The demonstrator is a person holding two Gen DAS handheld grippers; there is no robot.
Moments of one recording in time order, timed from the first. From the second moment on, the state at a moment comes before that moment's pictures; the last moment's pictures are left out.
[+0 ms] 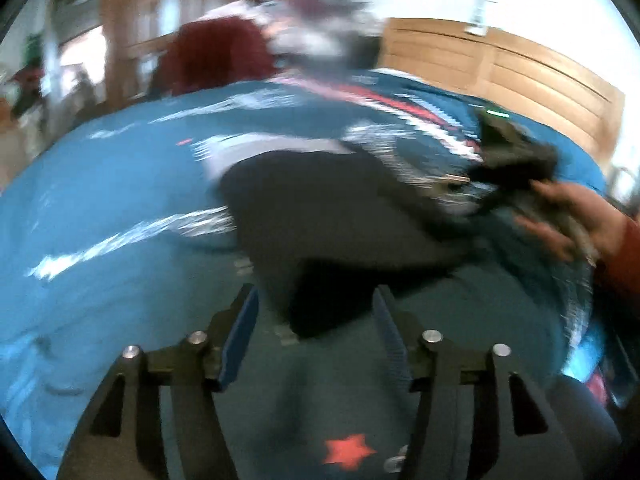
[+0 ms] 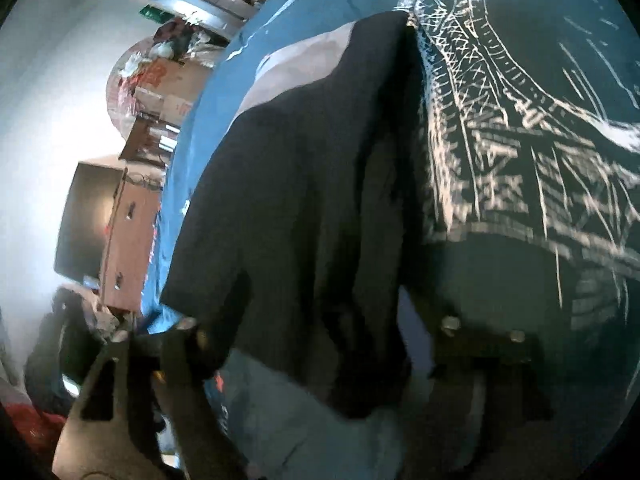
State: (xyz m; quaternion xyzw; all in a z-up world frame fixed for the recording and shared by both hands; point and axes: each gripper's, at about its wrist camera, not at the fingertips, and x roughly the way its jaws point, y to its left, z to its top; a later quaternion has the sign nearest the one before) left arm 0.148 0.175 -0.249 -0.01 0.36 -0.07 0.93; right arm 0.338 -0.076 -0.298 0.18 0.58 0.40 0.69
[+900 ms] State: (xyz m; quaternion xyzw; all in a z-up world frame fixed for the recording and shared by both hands) left arm 0.234 0.158 -0.276 0.14 0.36 -0.07 0.92; right arm 0.338 -0.097 -0.330 0.16 0.58 0.35 0.72
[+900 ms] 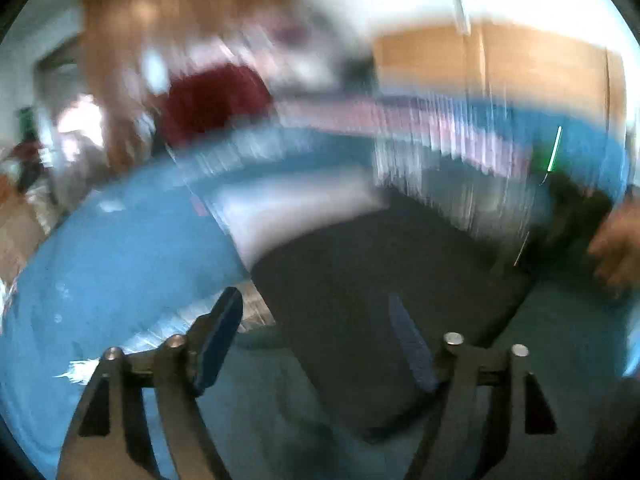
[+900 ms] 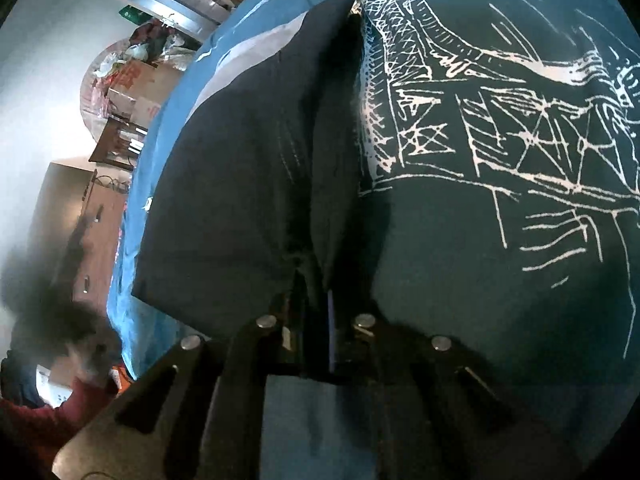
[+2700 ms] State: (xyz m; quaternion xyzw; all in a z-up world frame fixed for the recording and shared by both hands) left arm 0.145 0.179 -0.335 -0.02 0.48 0.16 0.86; right arm 0.166 -0.089 -0.317 -0.07 0.50 0.14 0.85
